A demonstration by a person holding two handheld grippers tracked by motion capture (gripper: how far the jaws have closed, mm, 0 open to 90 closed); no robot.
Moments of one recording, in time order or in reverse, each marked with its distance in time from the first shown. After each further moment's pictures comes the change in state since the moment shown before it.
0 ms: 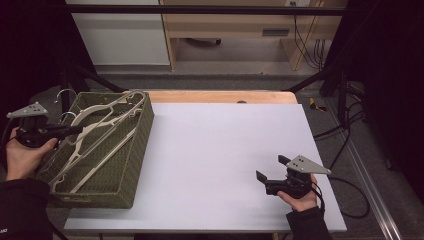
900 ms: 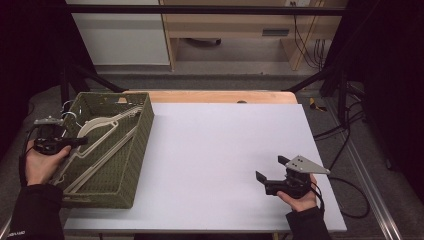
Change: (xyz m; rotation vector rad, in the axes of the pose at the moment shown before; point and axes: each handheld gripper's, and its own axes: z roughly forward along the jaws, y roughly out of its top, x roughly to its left) left arm 0.013 -0.037 0.038 0.189 0.220 -0.183; right arm 0.001 -0.001 0.001 0.009 -0.003 -0.002
